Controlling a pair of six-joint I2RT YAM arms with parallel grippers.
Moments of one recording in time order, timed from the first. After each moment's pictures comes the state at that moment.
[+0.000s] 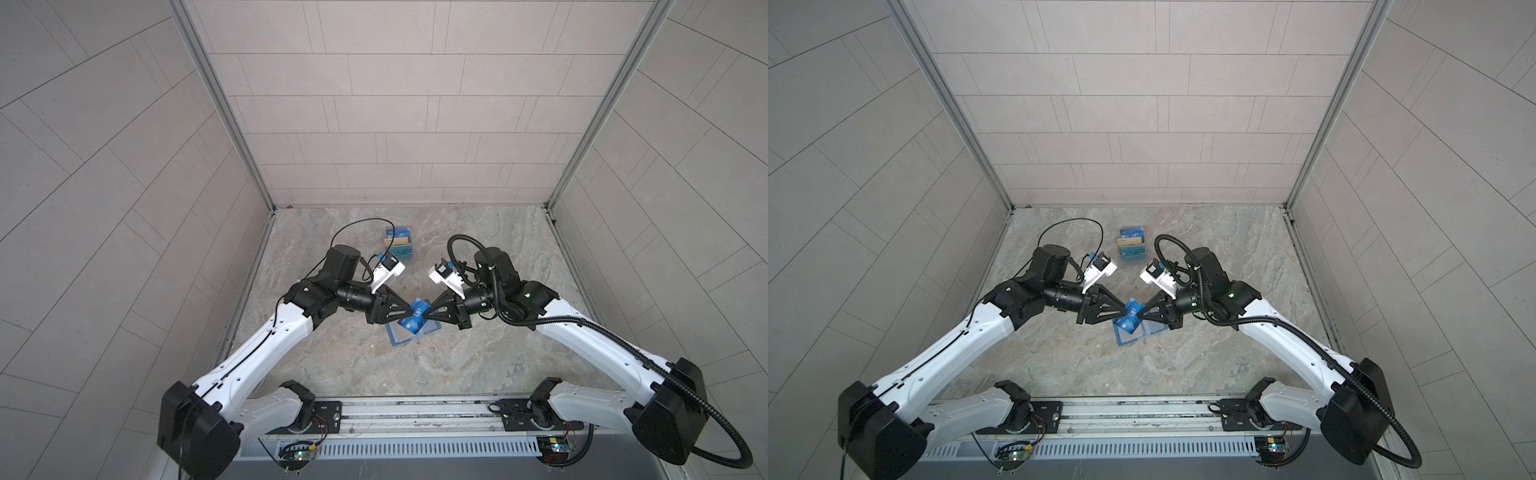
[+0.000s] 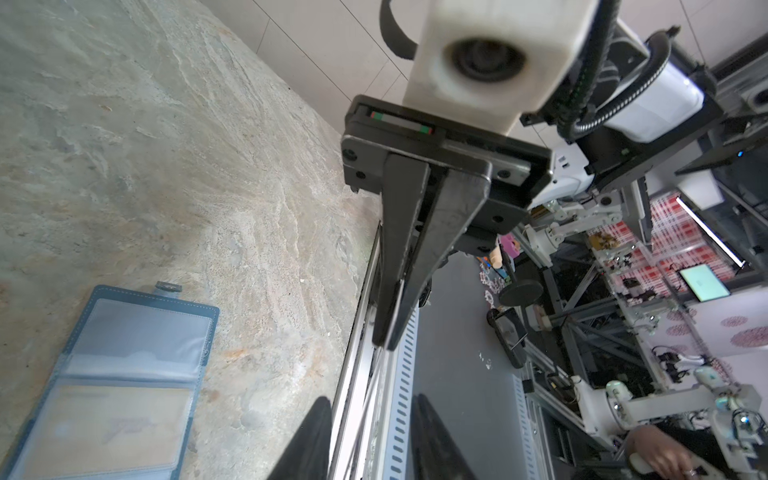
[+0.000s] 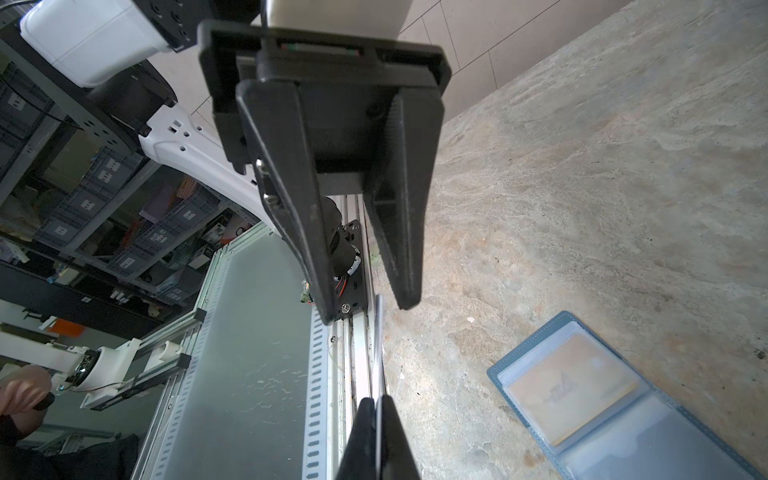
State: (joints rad) left arm -0.53 1.12 0.95 -0.53 1.01 -0.08; right arm 0.60 1.17 0.93 -0.39 -0.95 0.02
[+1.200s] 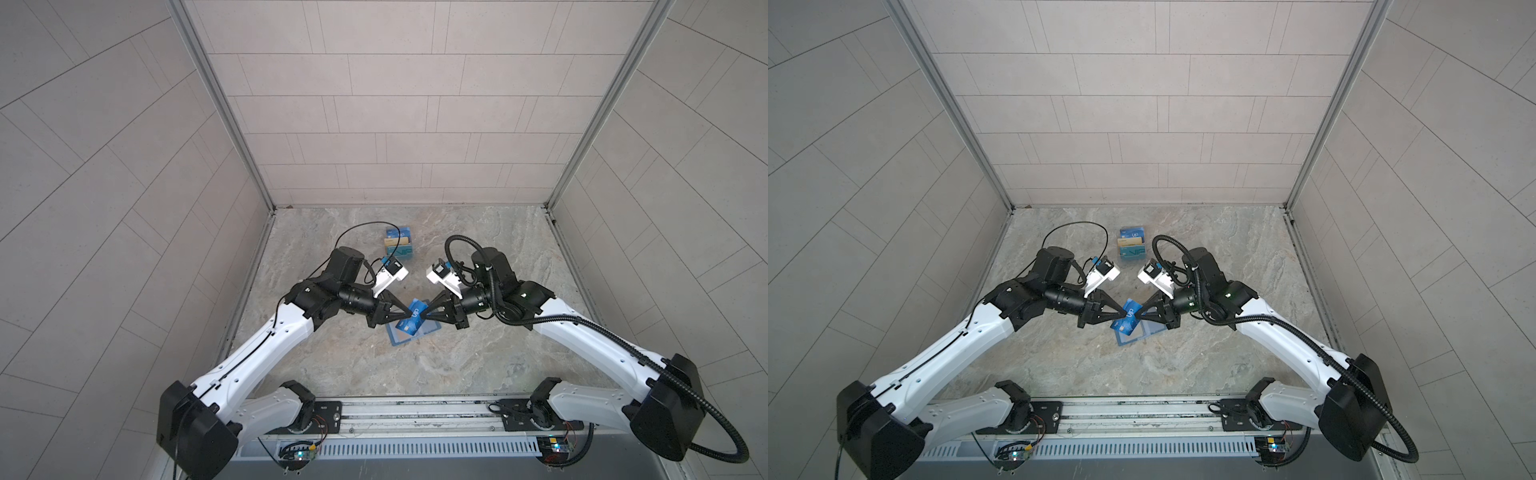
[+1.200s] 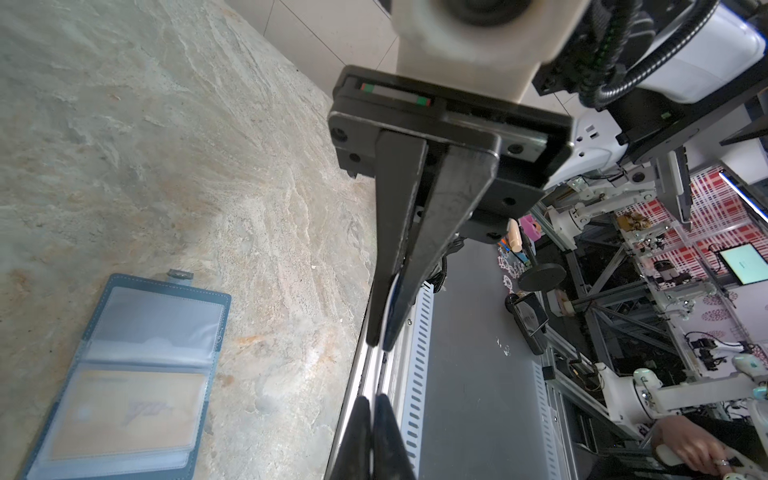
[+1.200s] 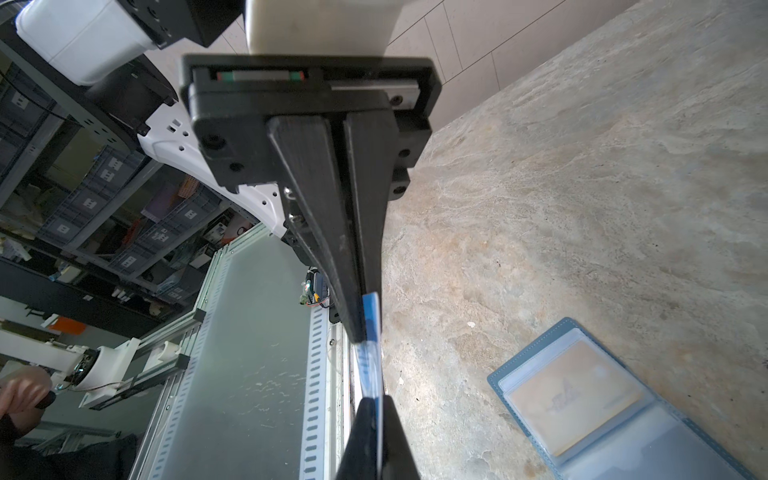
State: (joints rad) left arm -0.56 1.12 0.96 -0.60 0.93 -0.03; right arm 0.60 1.18 0.92 -0.34 -0.93 0.03
